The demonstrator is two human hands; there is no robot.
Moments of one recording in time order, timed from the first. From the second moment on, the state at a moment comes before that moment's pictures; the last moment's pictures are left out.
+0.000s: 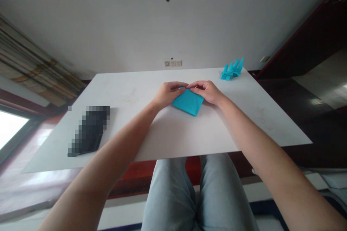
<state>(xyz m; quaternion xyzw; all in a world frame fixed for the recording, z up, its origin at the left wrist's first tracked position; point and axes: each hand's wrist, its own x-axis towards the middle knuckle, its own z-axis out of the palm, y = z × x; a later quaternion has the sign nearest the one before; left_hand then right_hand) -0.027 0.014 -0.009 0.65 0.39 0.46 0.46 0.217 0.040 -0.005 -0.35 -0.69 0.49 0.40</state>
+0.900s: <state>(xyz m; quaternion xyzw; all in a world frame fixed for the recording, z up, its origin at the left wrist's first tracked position) -0.015 0.014 -0.007 0.63 0.42 0.56 0.35 0.203 0.028 -0.004 -0.35 -0.66 0.51 0.41</state>
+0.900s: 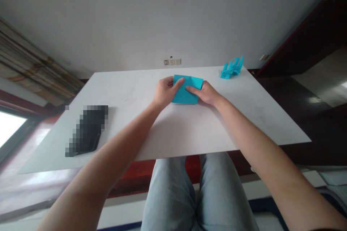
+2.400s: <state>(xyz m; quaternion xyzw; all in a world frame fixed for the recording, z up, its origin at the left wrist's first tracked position) -0.042 0.032 -0.003 0.60 0.37 0.58 0.42 0.211 0.044 0.004 -0.38 -0.59 0.43 0.57</state>
